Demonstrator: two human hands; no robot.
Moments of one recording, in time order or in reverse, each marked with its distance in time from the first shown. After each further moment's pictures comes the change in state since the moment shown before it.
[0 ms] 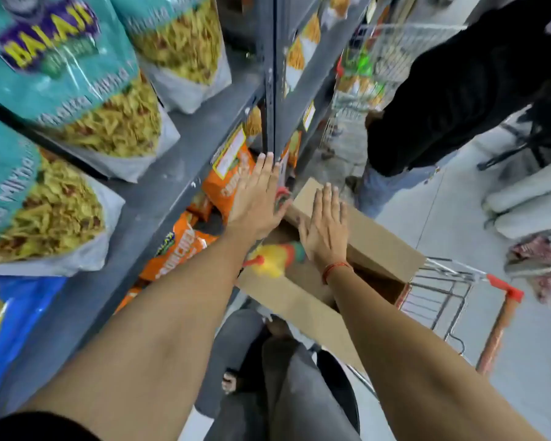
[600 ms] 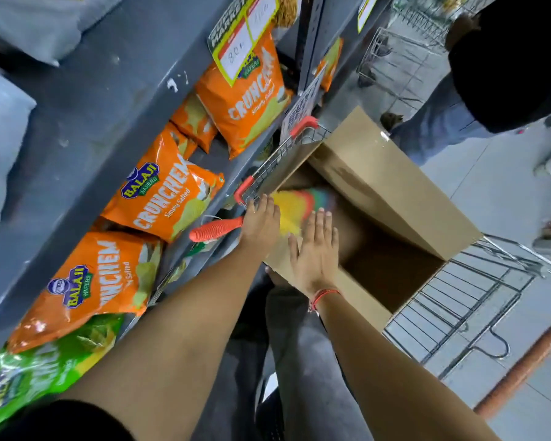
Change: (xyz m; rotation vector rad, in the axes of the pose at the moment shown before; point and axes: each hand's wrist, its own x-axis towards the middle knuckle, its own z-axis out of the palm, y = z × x) left_hand -0.051 -0.009 0.191 0.186 -0.654 -0.072; right_hand -0.074 -0.007 0.146 0.098 -0.377 0.091
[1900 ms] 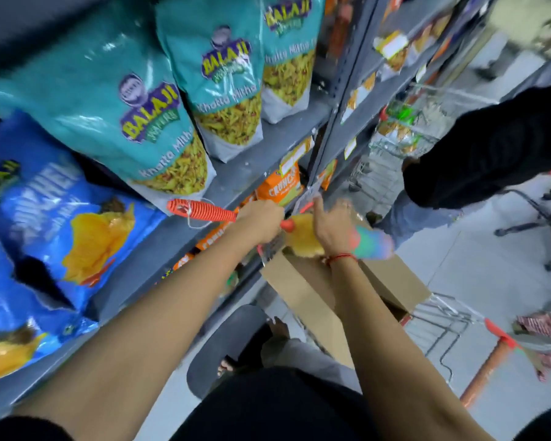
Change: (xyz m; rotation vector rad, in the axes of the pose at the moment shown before) left_hand -0.217 -0.079 -0.188 -0.208 0.285 -0.008; right_hand -0.064 -0.116 -0.244 0.463 0.148 0.089
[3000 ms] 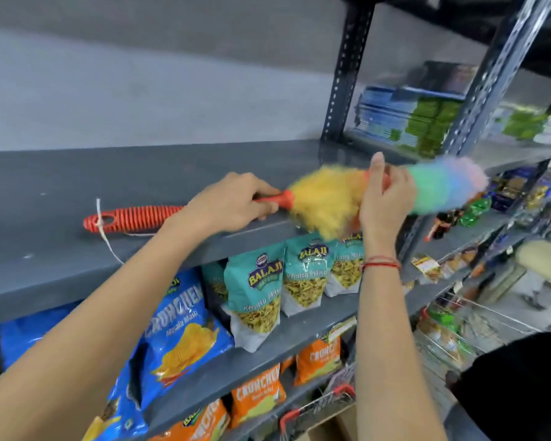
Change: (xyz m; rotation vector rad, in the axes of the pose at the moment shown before) left_hand -0.248 -0.101 -0.262 -0.368 0.712 -0.232; right_hand -0.084 -0.308 -0.146 0.562 0.591 -0.834
